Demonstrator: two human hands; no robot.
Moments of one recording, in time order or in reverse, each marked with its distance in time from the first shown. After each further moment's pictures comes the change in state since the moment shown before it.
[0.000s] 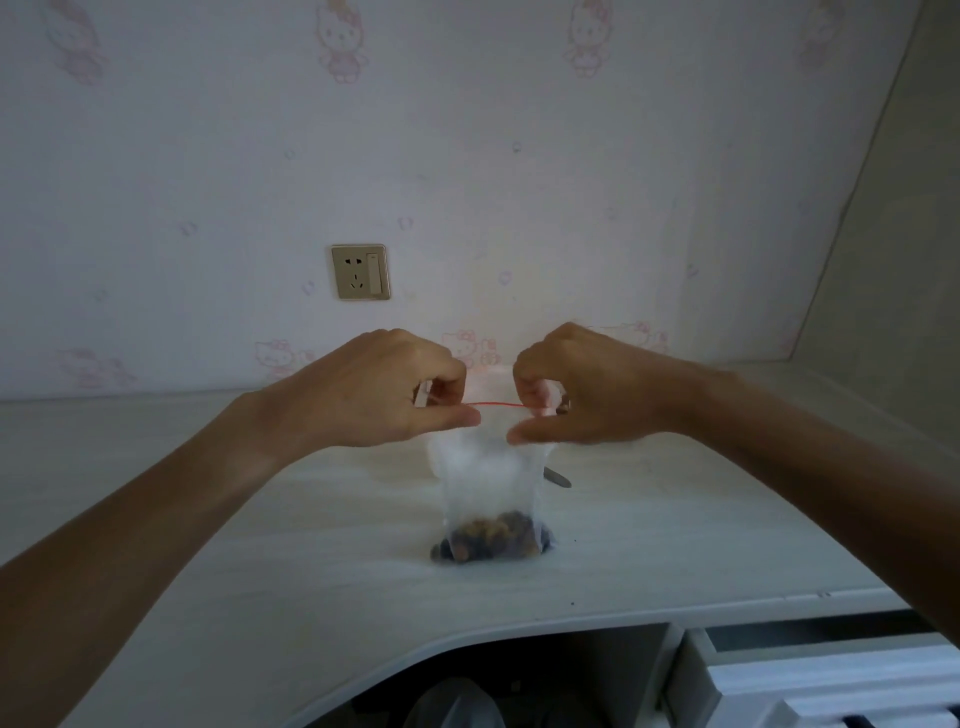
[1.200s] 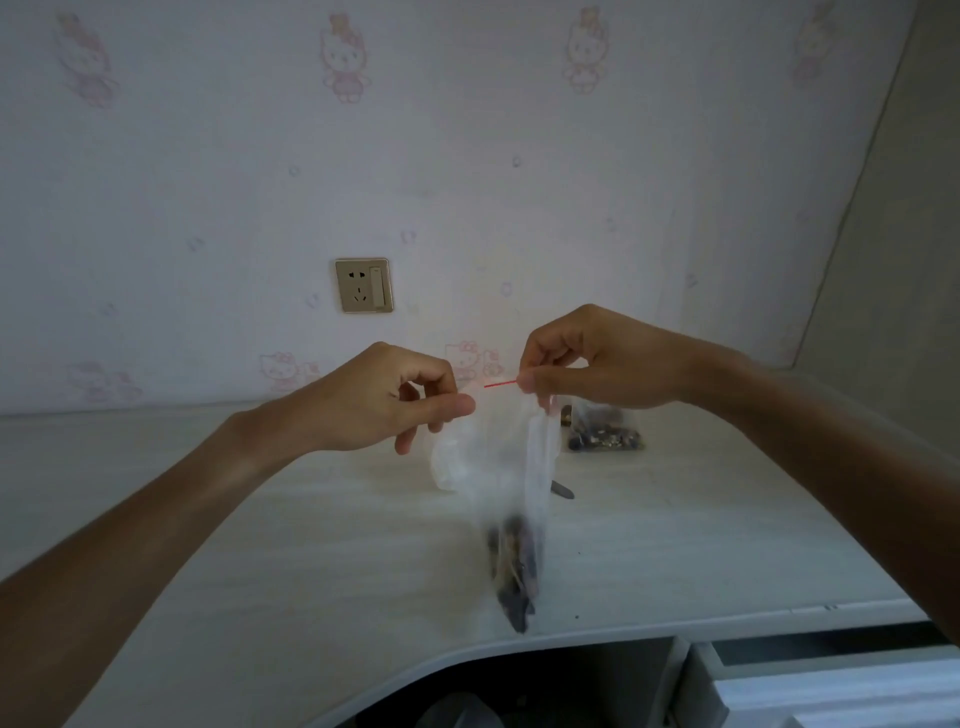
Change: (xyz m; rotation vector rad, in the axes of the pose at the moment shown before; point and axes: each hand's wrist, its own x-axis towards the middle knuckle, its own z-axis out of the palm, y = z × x) left_hand -0.005 -0.002 -0.001 -0.653 -0.038 -0.237; right_hand 0.000 0.003 -0.026 0.519 0.015 0.207
